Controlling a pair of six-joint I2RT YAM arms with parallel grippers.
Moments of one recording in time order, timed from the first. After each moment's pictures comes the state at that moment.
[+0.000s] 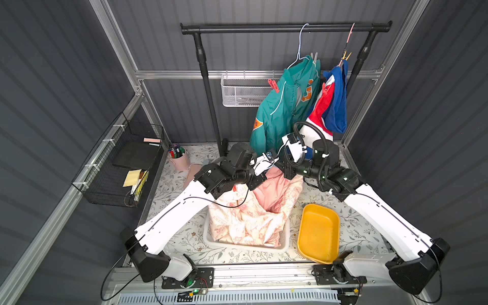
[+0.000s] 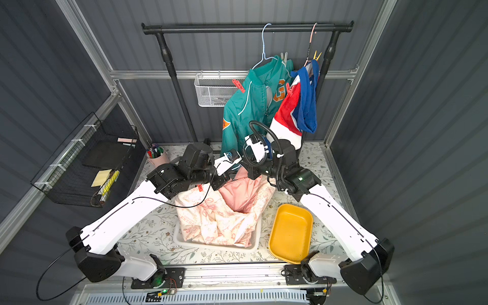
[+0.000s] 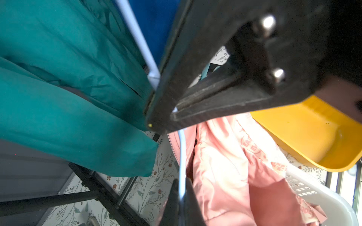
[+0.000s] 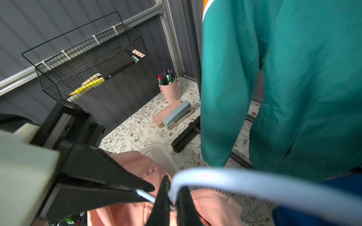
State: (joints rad) left arm -0.78 1.45 1.63 -0.78 0.05 0.35; right arm 0.57 1.28 1.34 -0.38 -0.38 0.14
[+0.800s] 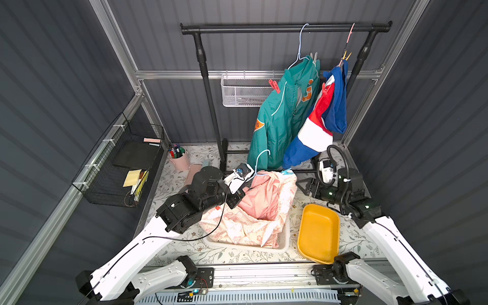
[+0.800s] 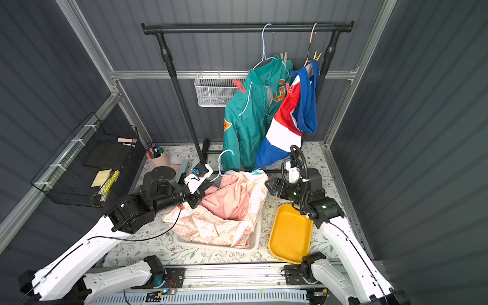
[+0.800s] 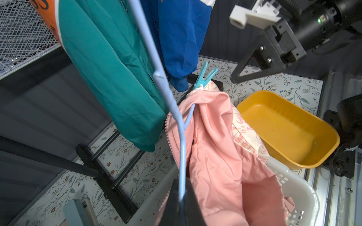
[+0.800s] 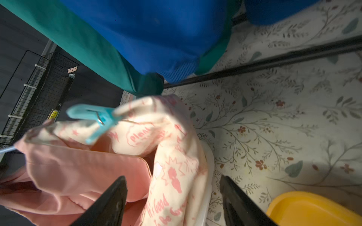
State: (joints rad) left arm -0.78 1.01 1.24 -0.64 0.04 0.23; right arm 0.29 0.89 0.83 -0.53 -0.42 0.60
